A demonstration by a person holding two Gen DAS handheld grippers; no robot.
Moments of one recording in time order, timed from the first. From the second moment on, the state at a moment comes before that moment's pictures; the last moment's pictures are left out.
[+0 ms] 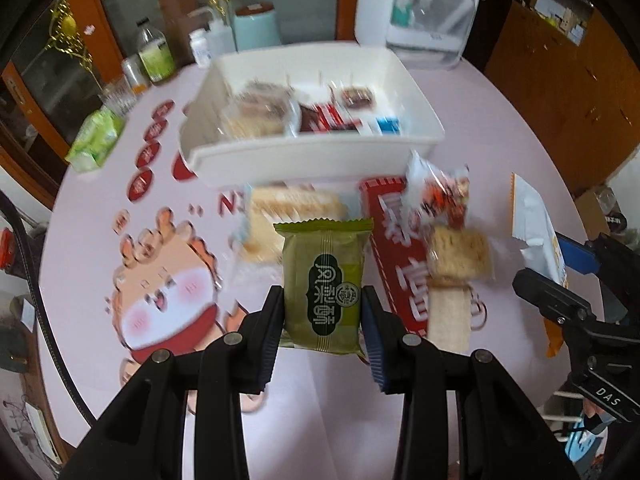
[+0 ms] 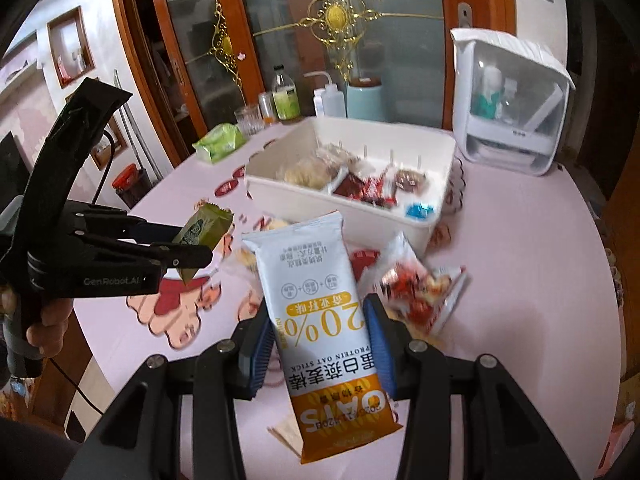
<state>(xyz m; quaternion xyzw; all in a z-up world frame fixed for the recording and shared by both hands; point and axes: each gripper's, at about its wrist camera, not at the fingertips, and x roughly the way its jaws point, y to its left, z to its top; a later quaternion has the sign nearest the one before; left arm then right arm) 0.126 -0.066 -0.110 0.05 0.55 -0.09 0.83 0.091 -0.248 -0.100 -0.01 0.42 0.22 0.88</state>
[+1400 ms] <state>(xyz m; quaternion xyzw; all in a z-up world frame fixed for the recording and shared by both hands) 0.401 -0.082 -0.140 0.04 0.52 -0.08 0.85 0.358 -0.248 -0.160 0.08 0.52 0.01 0.85</state>
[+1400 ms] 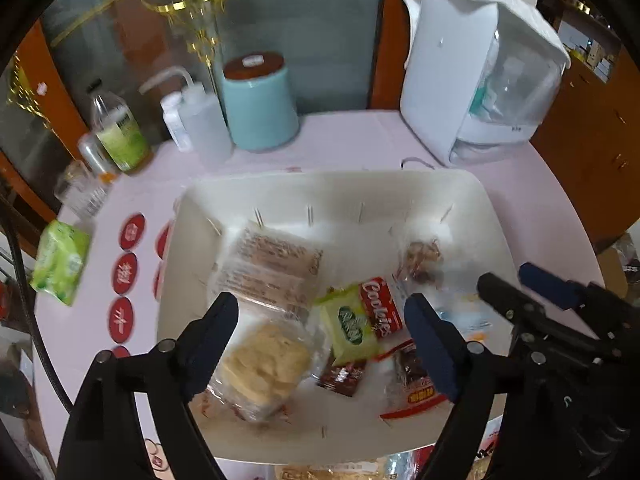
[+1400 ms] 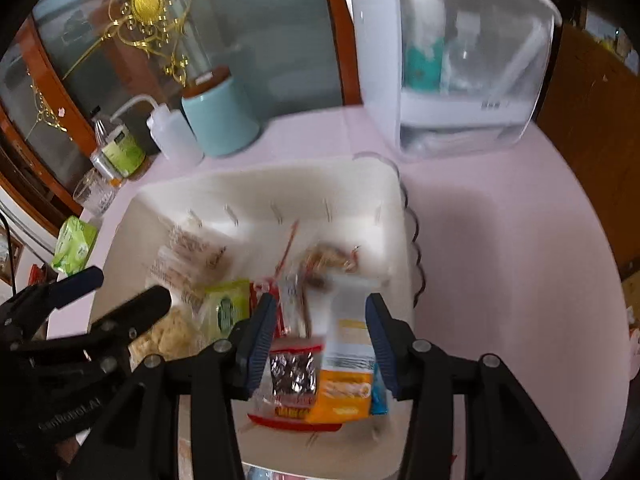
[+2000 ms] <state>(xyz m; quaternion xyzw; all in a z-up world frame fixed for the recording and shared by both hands) 0.365 -0.082 -0.116 0.06 0.50 -0.08 0.86 0.323 -0.244 -0.136 0.07 0.50 0.04 0.86</state>
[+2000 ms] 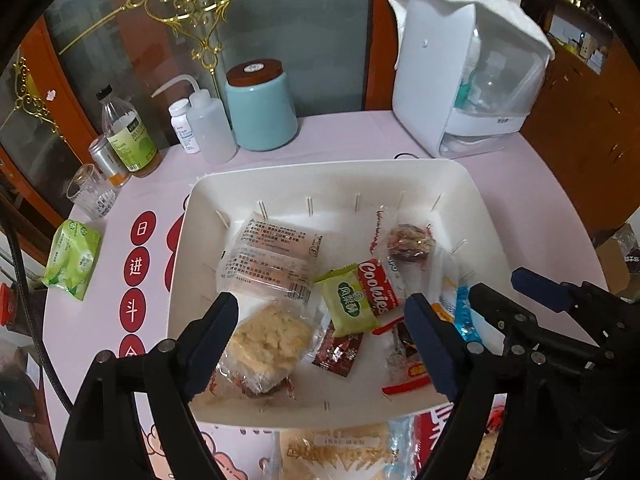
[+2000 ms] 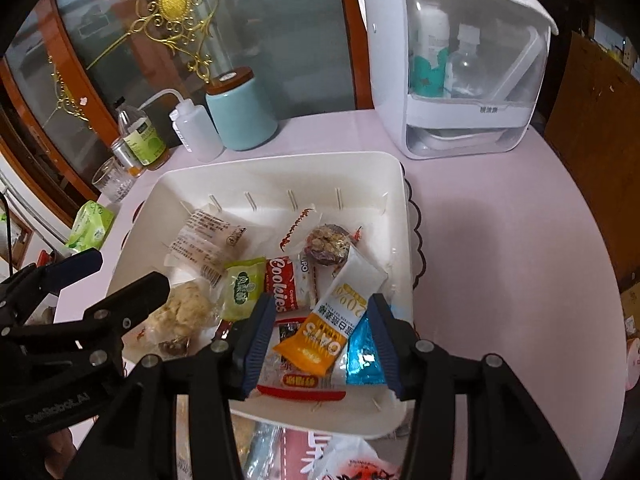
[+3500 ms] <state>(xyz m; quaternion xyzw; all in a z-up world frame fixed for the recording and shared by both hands) 0.102 -0.166 -0.147 0.09 0.52 -0.16 0.84 0.136 -0.337 -0.135 0.10 0.49 0.02 0.87</state>
